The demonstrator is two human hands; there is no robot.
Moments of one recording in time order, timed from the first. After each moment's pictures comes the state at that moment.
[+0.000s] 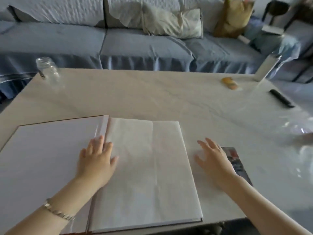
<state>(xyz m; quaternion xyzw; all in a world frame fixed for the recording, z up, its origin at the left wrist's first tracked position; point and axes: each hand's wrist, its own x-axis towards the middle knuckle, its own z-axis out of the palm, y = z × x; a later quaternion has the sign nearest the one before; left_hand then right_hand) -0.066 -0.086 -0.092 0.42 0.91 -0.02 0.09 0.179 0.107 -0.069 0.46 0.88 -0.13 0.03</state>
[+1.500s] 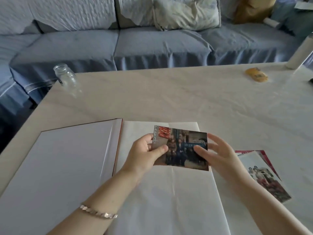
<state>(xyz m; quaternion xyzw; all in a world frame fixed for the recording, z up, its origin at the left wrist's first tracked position) -0.021 -0.025 -0.048 0.26 0.69 0.56 0.37 0.132 0.087 -0.054 0.44 0.57 -0.67 -0.20</state>
